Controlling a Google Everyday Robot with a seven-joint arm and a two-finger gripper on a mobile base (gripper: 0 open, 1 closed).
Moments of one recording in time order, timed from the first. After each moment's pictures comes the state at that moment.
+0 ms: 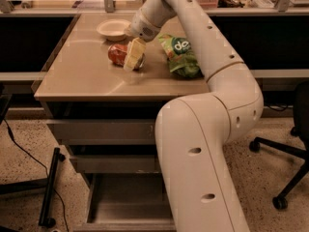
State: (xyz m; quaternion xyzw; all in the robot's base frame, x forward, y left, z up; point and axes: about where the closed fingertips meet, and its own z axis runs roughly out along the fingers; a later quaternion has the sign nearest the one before) arm 0.761 0.078 0.855 -0.70 0.63 0.20 0.27
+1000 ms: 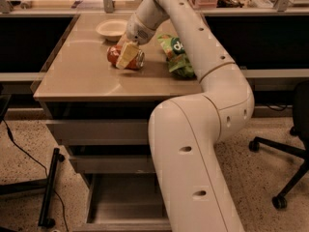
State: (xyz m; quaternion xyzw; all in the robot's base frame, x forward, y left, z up) arm 0.763 0.092 0.841 -0.70 0.63 0.20 0.26
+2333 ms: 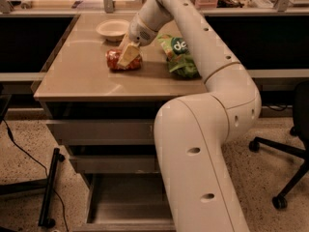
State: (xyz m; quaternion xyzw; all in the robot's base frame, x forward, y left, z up) arm 0.757 0.085 0.837 -0.70 0.64 0.22 0.26
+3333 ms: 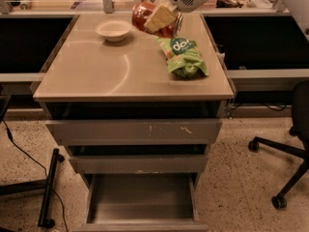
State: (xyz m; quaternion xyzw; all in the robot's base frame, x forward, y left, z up) arm 0.667 -0.018 1.008 -0.57 0.71 0.09 0.40
